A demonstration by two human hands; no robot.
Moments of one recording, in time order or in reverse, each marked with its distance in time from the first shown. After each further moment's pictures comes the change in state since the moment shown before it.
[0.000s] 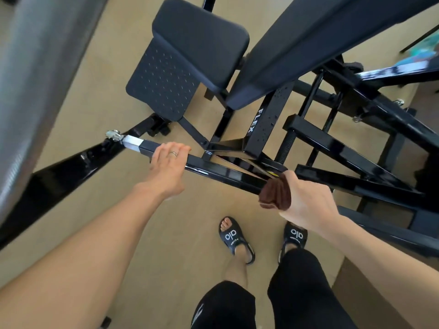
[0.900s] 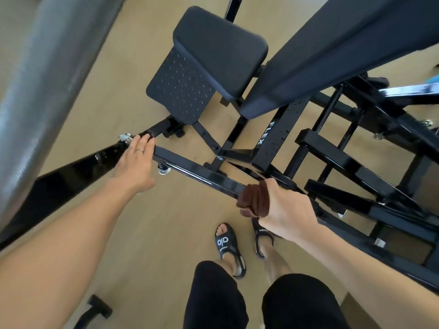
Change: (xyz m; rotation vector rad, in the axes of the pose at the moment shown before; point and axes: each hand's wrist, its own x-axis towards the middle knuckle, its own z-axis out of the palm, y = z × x) left_hand -0.003 -0.066 -0.027 0.111 -0.110 -0.332; right_hand 0.037 -0.034 0.003 0.128 -0.048 -0.110
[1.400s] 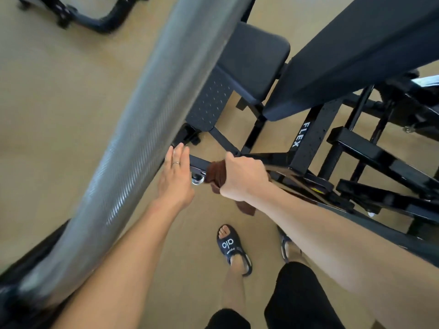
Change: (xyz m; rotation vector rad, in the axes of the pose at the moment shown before) left_hand 0.004 -0.004 0.020 -0.289 0.115 0.052; right_hand 0.130 -0.166 0.008 0.022 -0.075 0.001
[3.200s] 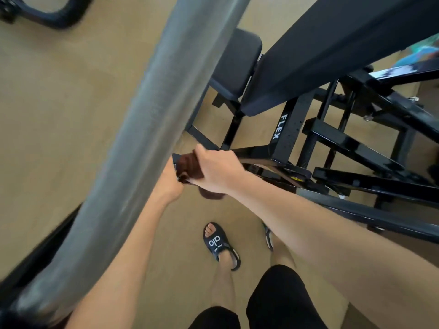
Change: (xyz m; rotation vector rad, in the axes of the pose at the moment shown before) left_hand 0.003 0.012 -0.016 -0.176 -0.136 -0.029; right_hand 0.010 -0.013 0.010 -0.039 0.146 -0.165
